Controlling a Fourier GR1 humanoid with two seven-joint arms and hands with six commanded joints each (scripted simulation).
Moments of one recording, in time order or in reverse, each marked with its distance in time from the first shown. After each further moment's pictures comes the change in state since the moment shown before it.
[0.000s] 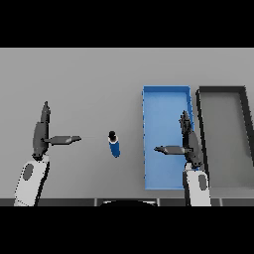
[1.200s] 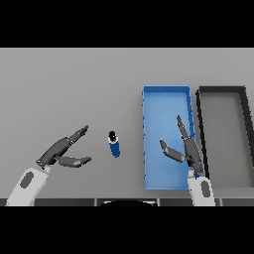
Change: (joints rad) left arm 0.065 0.195 -0.229 -0.172 0.034 -0.526 -0.087; right arm 0.085 -0.118 0.121 -0.125 0.176 0.053 -0.055
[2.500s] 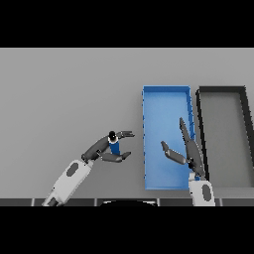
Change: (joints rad) left arm -0.204 -0.427 -0.144 0.336 -0.160 0.067 -0.028; right arm 0.042 0.007 -0.004 -0.041 -0.005 -0.008 0.024
